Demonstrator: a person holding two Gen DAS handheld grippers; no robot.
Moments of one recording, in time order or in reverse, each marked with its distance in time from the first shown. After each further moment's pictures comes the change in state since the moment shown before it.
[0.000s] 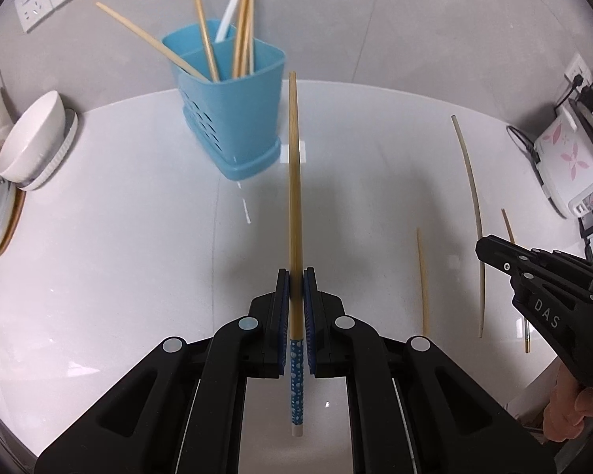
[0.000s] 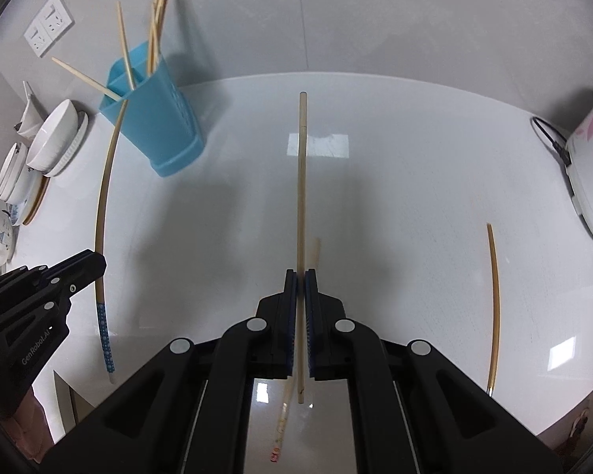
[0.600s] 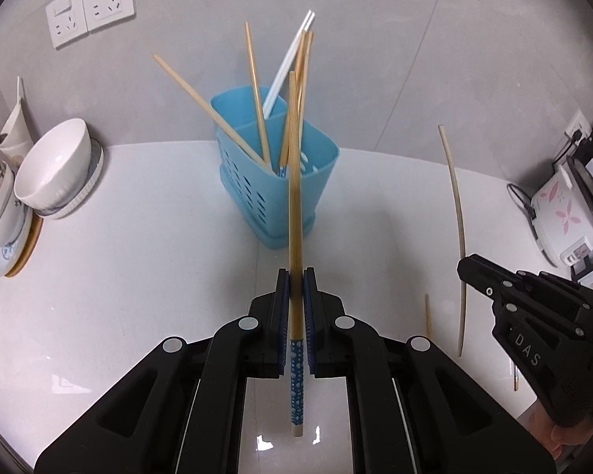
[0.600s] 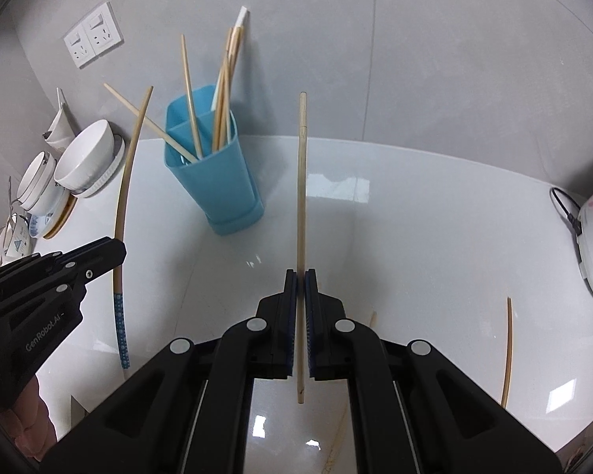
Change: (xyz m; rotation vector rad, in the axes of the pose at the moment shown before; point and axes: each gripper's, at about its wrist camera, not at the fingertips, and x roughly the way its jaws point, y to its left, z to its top) left arm -0.033 0.041 0.039 -0.062 -0.147 -0.021; right arm -0.026 0.061 0.041 -0.082 -0.148 0.026
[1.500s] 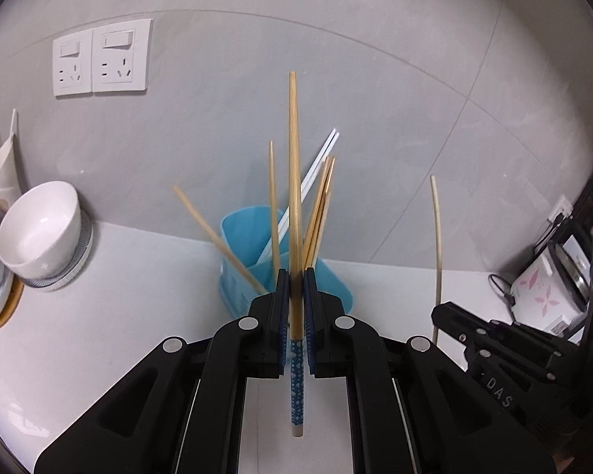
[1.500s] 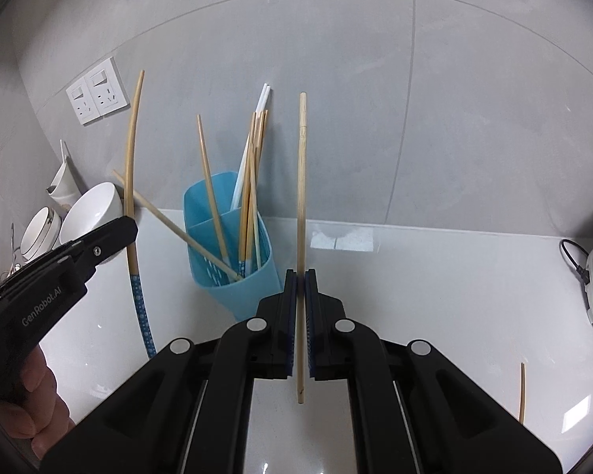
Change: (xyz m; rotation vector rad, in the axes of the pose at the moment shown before) left arm -0.009 0.040 0.074 -0.071 -0.283 -0.118; right arm 0.005 0.027 0.070 0.033 -0.164 -0.003
